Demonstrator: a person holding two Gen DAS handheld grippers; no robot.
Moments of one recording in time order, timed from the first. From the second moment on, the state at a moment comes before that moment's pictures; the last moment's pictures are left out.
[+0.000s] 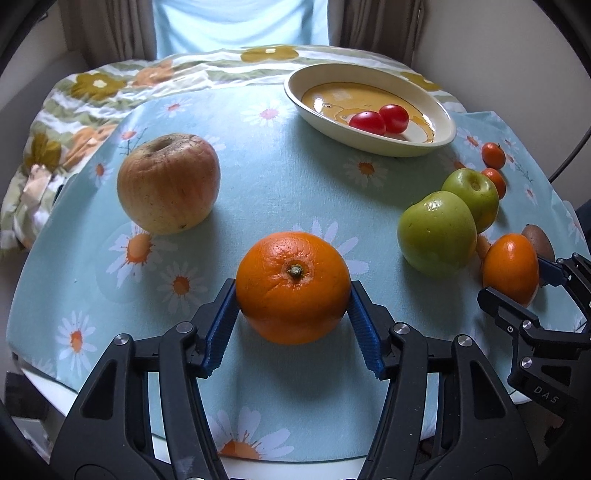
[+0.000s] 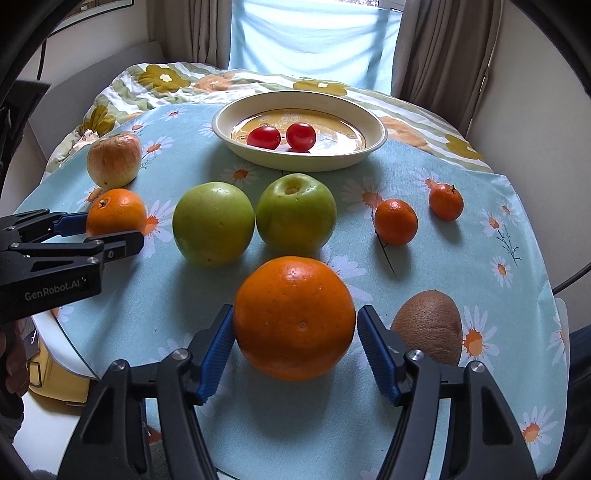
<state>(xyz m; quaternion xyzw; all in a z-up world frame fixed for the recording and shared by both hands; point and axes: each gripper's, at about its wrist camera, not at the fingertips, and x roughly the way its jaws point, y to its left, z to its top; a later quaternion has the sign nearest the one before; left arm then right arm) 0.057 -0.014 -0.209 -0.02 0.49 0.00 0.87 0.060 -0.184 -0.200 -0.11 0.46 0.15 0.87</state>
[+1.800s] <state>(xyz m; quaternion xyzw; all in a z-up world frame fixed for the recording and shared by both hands) 0.194 -0.025 -0.089 0.02 0.41 -0.09 0.91 0.172 -0.197 -0.076 -0.04 0.41 0.11 0.91</state>
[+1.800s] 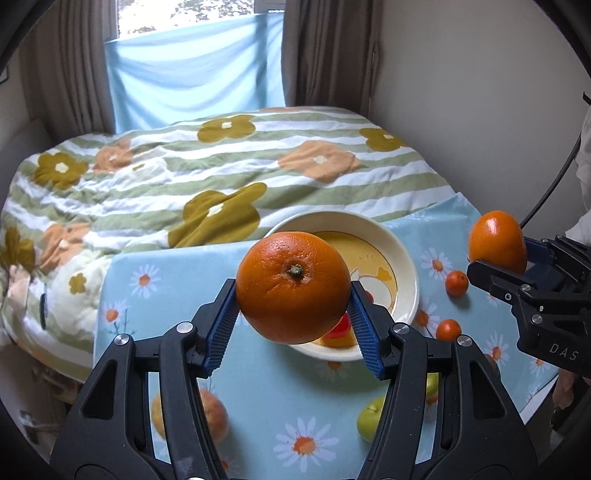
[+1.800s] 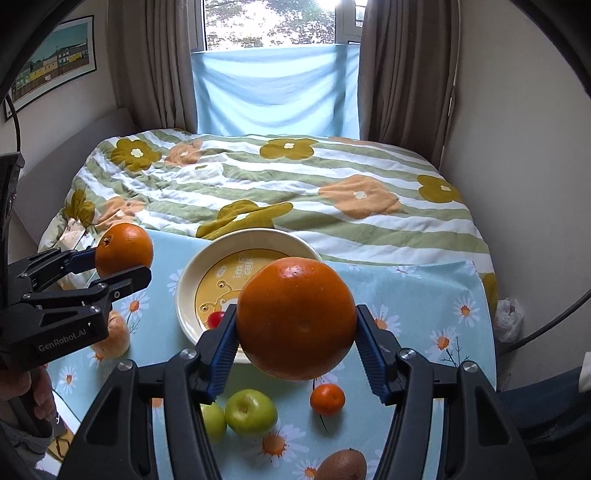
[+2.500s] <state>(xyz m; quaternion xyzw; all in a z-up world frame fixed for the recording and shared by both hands) 0.323 -0.070 -0.175 0.10 0.47 -0.18 0.86 0.258 -0.205 -0.118 0.02 0.45 0.02 0.89</state>
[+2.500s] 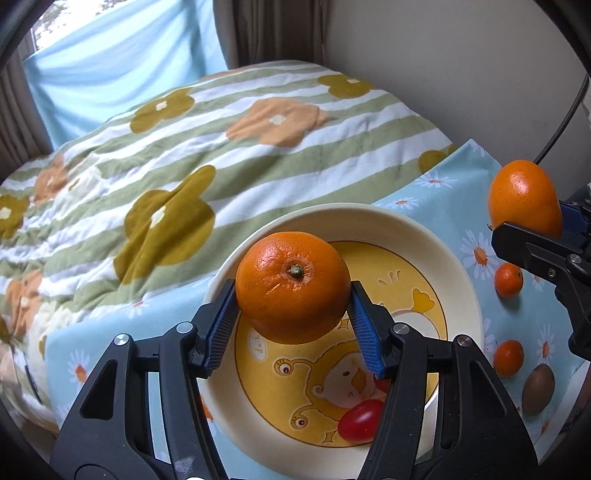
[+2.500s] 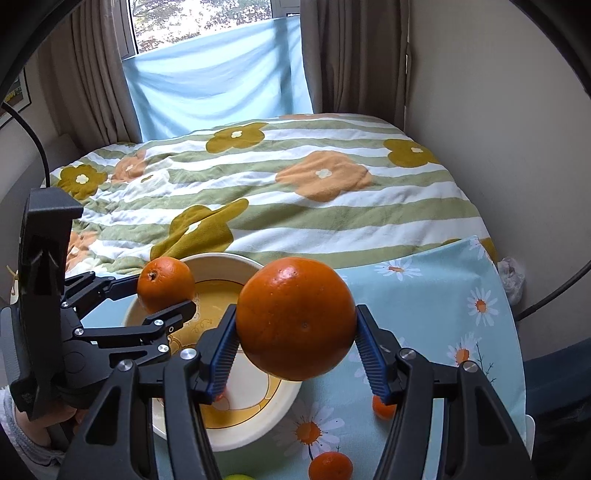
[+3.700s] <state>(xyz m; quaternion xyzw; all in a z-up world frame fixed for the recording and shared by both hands) 0.261 0.032 -0.126 0.03 0.45 -0.07 0.89 0.279 -0.183 -0.127 0.00 0.47 0.12 0.88</state>
